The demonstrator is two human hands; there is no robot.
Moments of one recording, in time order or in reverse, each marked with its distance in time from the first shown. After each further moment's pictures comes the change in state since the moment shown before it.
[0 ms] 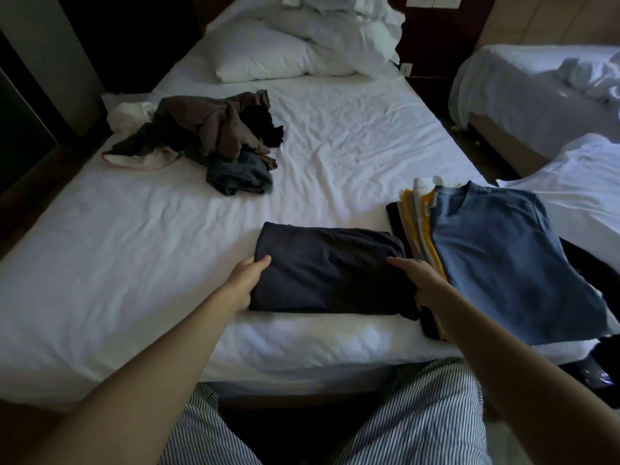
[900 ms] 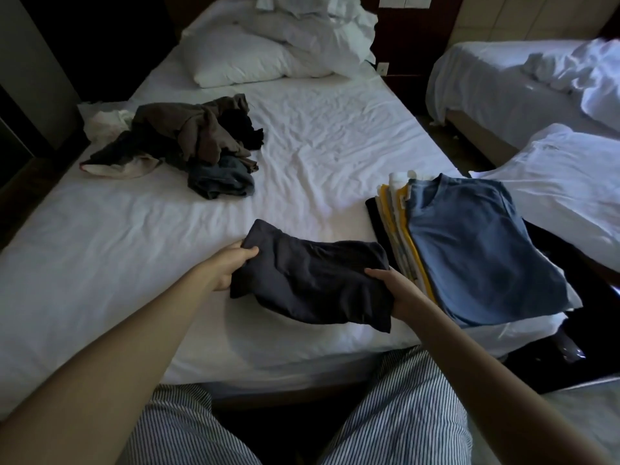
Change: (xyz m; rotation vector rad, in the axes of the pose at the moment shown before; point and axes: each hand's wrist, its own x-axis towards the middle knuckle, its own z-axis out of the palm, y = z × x) left_hand -0.013 0.041 0.002 0.199 -0.184 -0.004; right_hand -0.051 0.018 0.003 0.318 -0.230 0.049
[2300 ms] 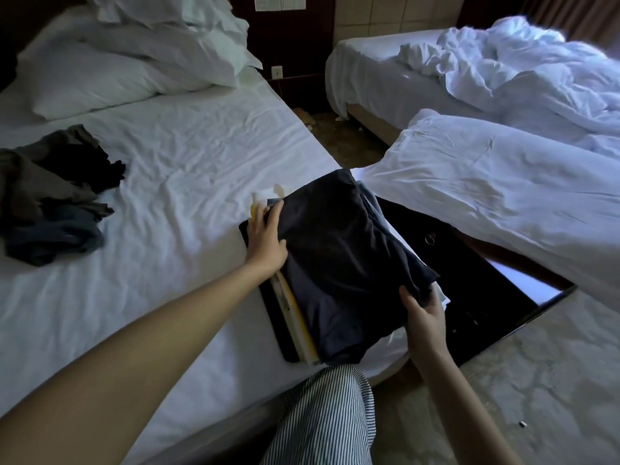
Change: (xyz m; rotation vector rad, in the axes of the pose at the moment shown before) left_hand 0.081 0.057 0.301 0.880 0.086 0.731; right_hand -0.041 -0.018 -0.211 0.143 0.603 -0.587
